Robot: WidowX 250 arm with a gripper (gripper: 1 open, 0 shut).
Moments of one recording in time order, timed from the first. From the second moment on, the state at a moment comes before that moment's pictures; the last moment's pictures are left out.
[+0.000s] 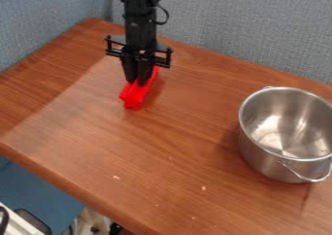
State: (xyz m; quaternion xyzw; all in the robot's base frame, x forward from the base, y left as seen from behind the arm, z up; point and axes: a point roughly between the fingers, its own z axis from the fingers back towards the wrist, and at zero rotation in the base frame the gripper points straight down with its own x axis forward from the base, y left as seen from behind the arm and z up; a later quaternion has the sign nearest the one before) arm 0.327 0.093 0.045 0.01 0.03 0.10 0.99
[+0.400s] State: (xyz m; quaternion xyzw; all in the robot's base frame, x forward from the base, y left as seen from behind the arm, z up) arm 0.327 0.090 0.044 0.01 0.03 0.11 0.99
